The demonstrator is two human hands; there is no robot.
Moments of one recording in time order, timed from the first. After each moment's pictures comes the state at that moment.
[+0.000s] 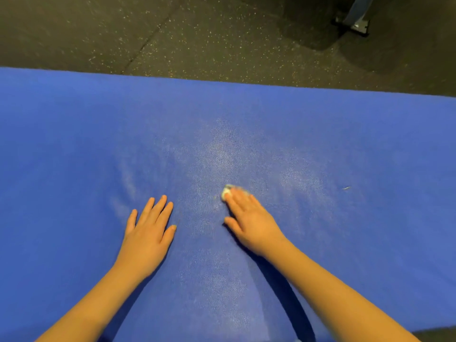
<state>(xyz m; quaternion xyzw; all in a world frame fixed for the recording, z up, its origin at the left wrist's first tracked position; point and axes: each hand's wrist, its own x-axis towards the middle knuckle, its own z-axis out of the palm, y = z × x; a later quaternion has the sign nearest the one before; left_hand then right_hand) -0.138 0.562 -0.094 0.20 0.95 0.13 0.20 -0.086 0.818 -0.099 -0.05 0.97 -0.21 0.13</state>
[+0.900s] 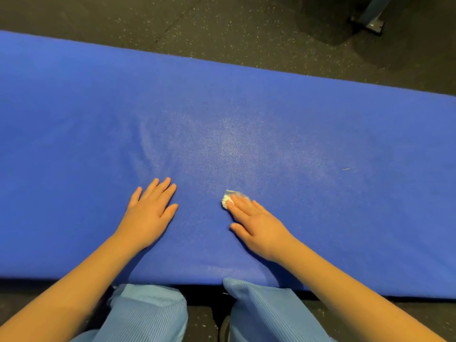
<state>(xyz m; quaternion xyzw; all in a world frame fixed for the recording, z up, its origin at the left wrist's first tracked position) -0.087 0.542 -0.071 0.18 0.95 0.13 0.22 -0.004 0.803 -0.066 -0.11 0.94 -0.23 0.22</state>
